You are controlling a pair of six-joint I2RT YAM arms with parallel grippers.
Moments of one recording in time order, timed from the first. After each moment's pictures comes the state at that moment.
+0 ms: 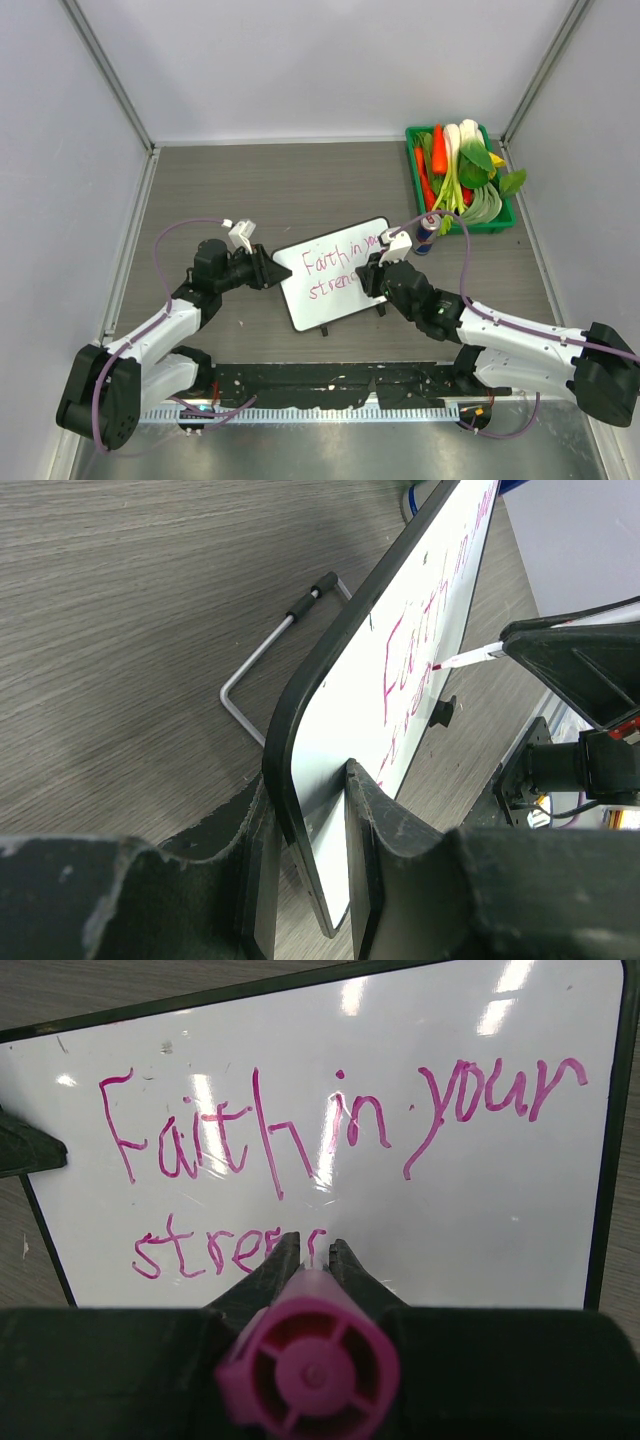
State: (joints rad) left arm -0.33 1.04 0.36 0.26 0.54 -0.55; right arm 0.95 0.99 0.47 0.11 0.43 0.47
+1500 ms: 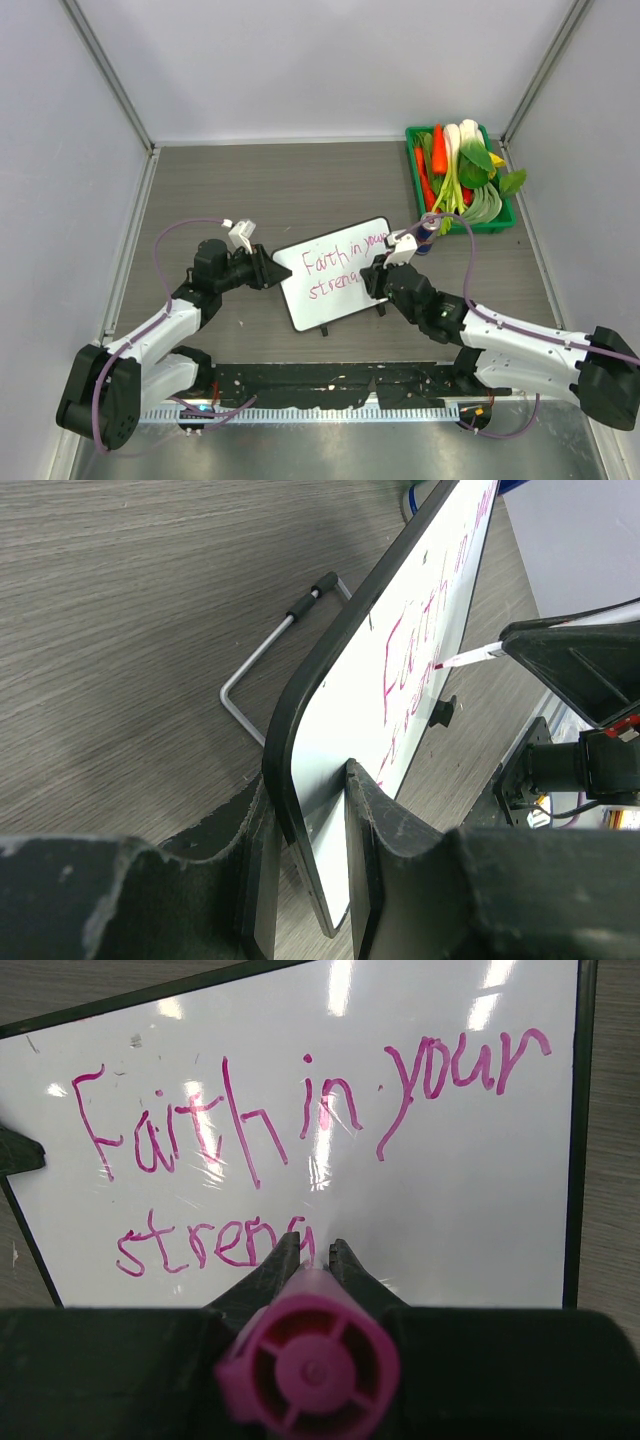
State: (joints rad) left arm -0.33 1.04 0.36 0.26 0.54 -0.55; right arm 0.95 0.96 0.45 0.09 0.47 0.51
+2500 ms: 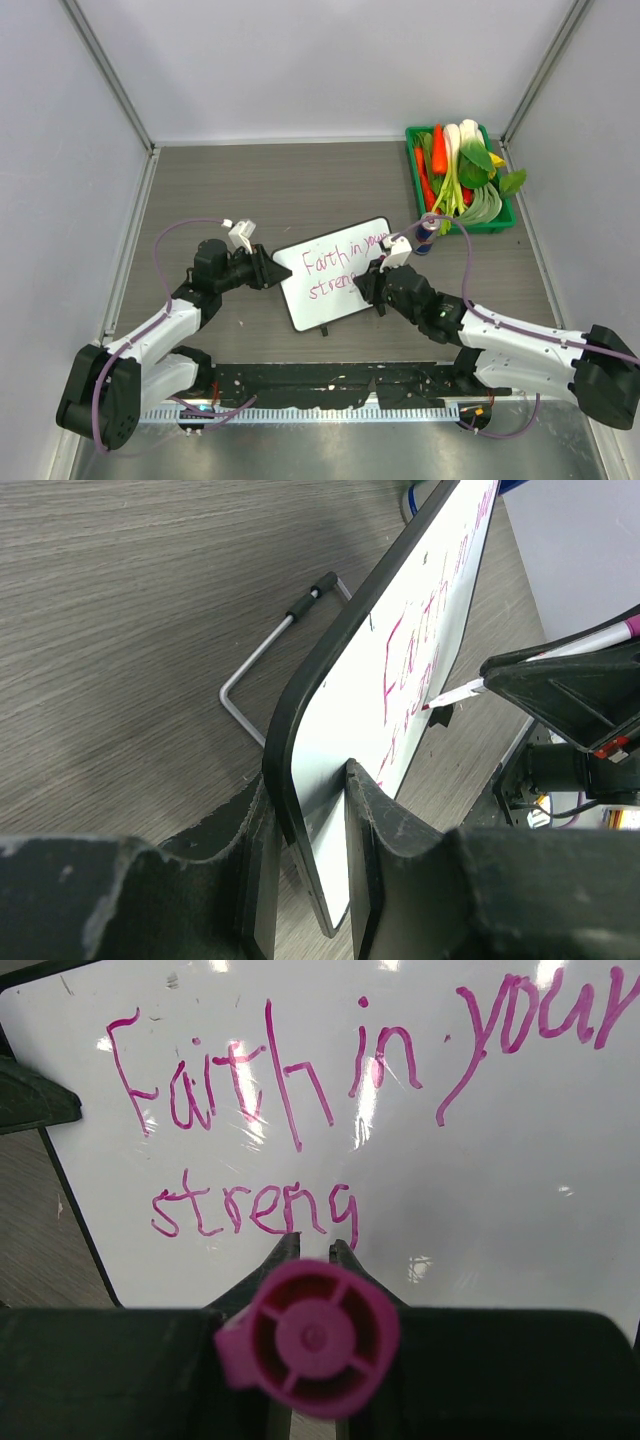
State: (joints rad) left arm -0.33 1.04 0.36 0.26 0.54 -0.55; right arm 0.95 0.97 0.43 0.10 0.34 0.55
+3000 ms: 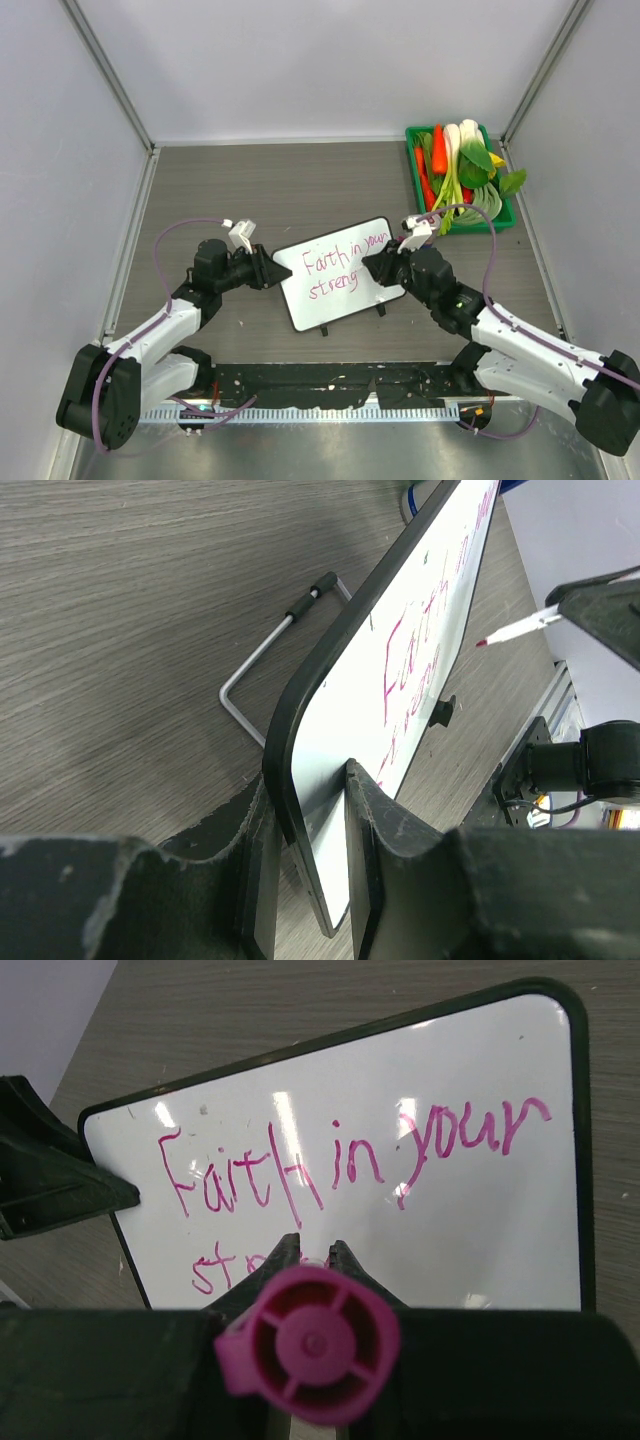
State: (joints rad) left arm -0.33 1.04 0.36 0.26 0.54 -0.55; right arm 0.78 0.87 0.47 0.08 0.17 0.56
